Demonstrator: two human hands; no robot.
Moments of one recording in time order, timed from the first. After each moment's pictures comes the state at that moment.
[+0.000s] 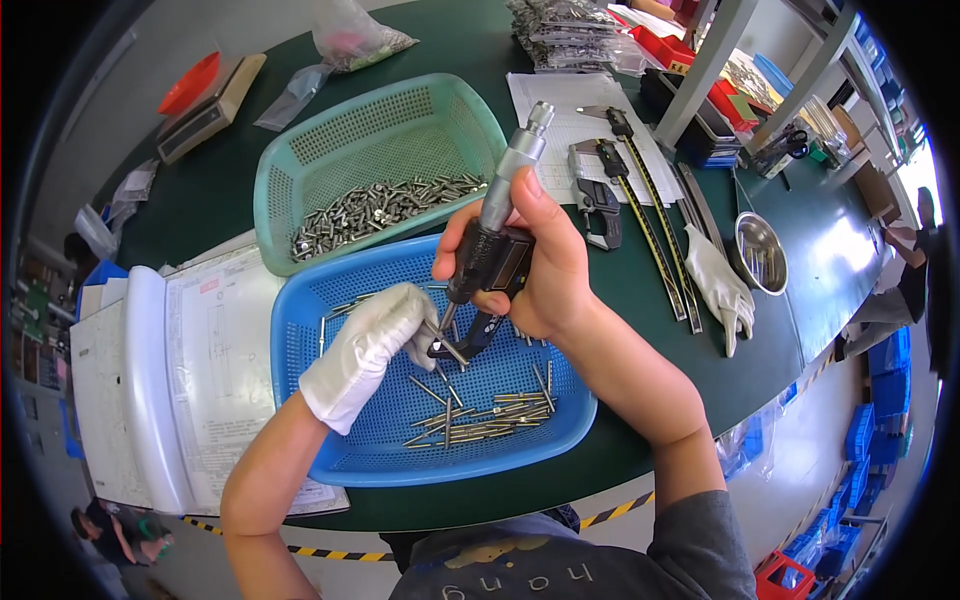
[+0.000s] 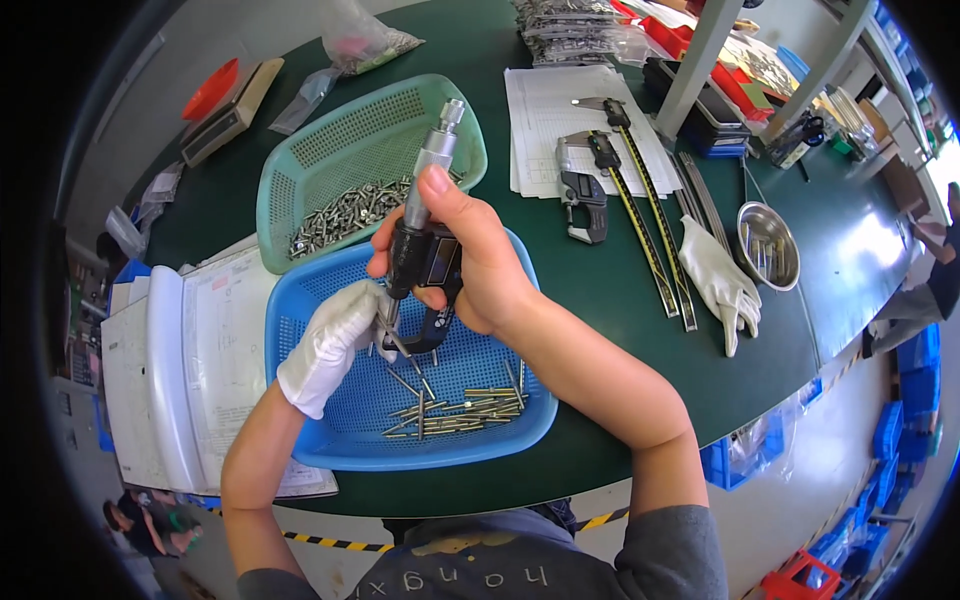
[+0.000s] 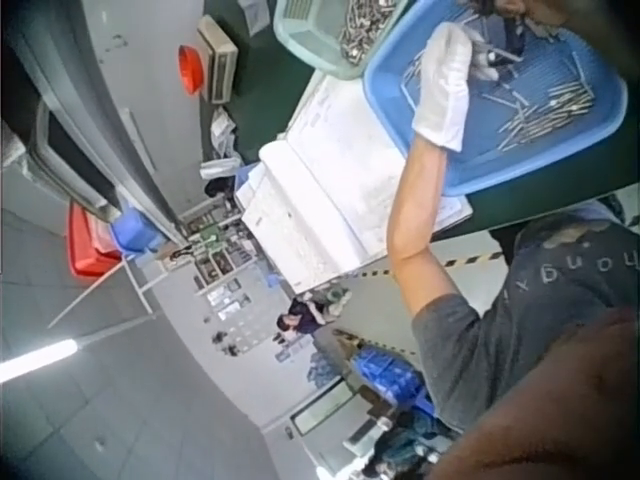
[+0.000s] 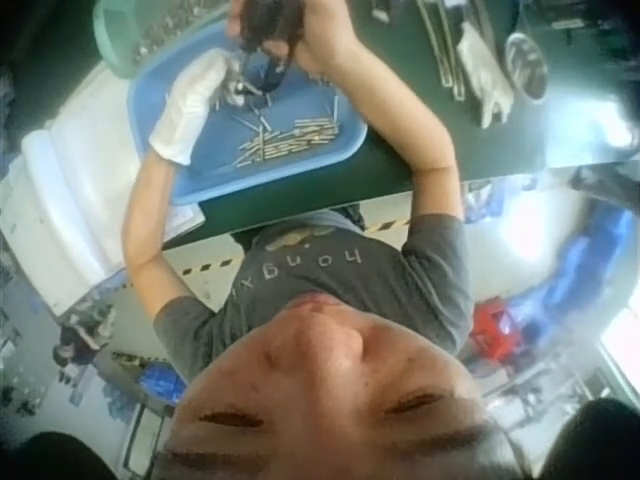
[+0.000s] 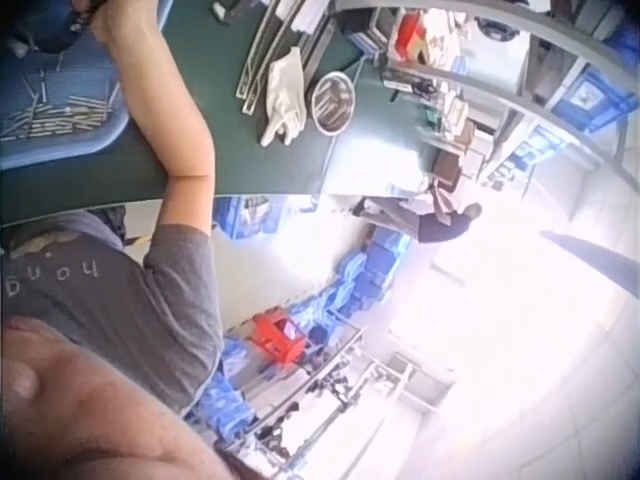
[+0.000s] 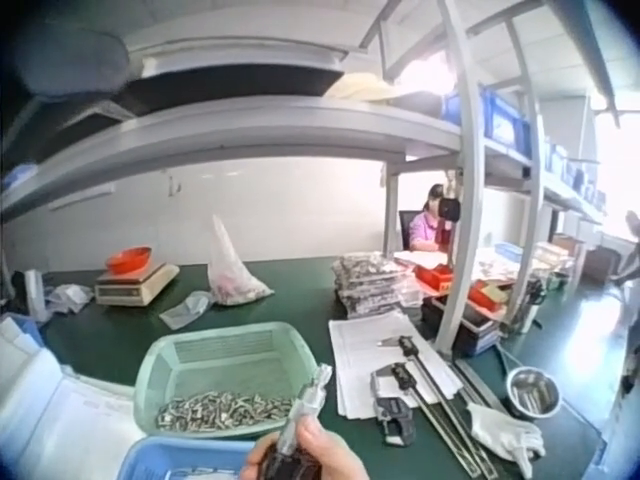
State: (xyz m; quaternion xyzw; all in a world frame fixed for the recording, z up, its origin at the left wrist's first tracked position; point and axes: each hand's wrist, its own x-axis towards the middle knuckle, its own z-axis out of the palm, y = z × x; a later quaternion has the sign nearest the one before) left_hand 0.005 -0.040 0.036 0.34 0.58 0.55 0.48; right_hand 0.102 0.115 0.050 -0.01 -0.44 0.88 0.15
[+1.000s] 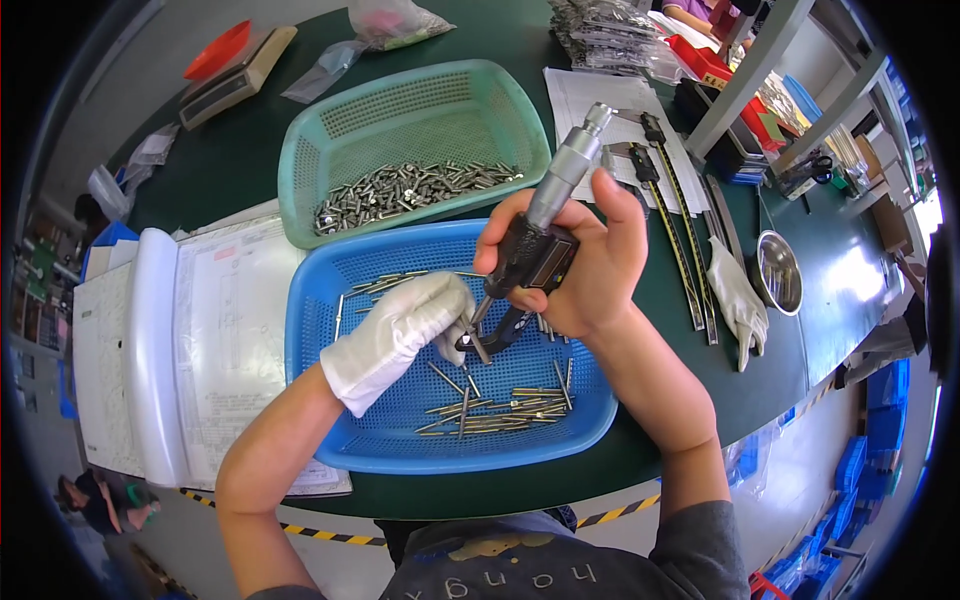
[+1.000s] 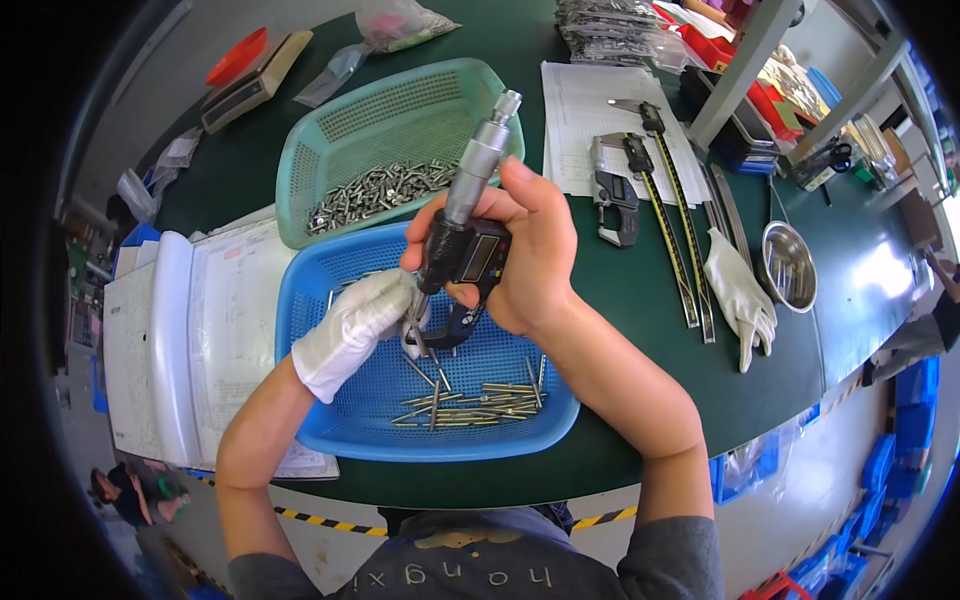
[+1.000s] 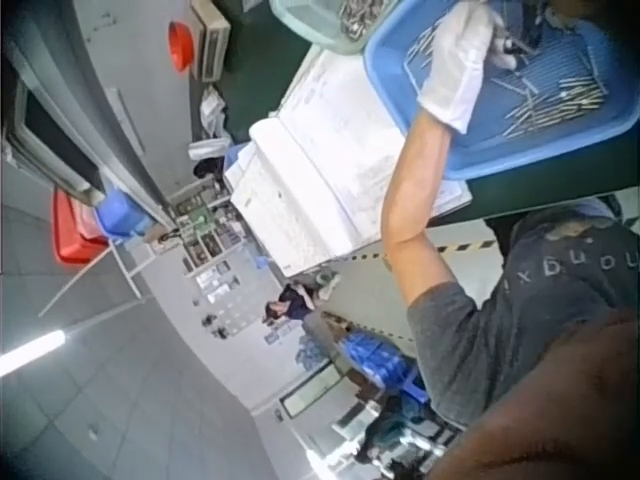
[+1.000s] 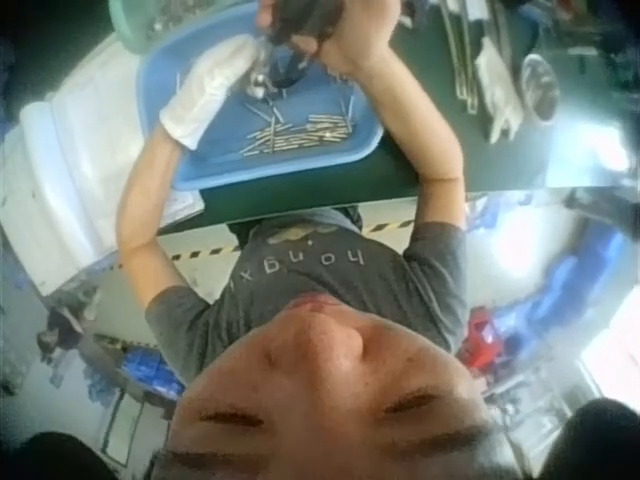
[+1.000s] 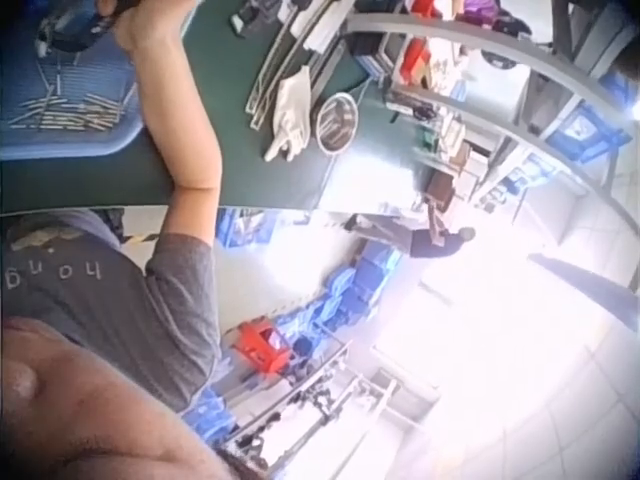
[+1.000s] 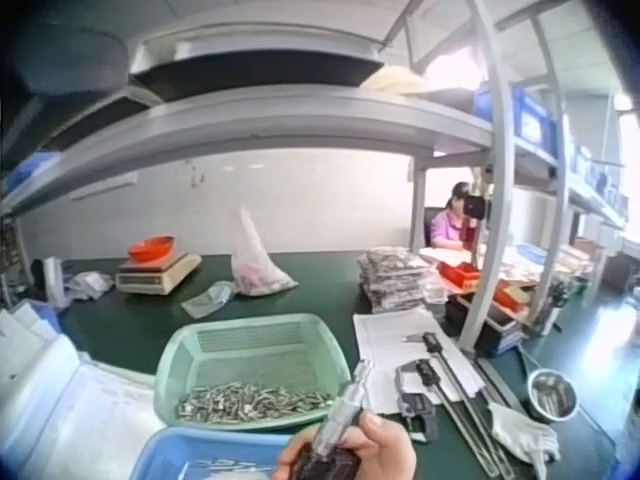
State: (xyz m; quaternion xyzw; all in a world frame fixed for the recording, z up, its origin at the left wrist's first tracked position) left_hand 0.003 -0.041 0.032 0.35 0.57 0.54 0.52; right_hand 0.101 0.109 0.054 -0.05 -0.42 0.90 0.14
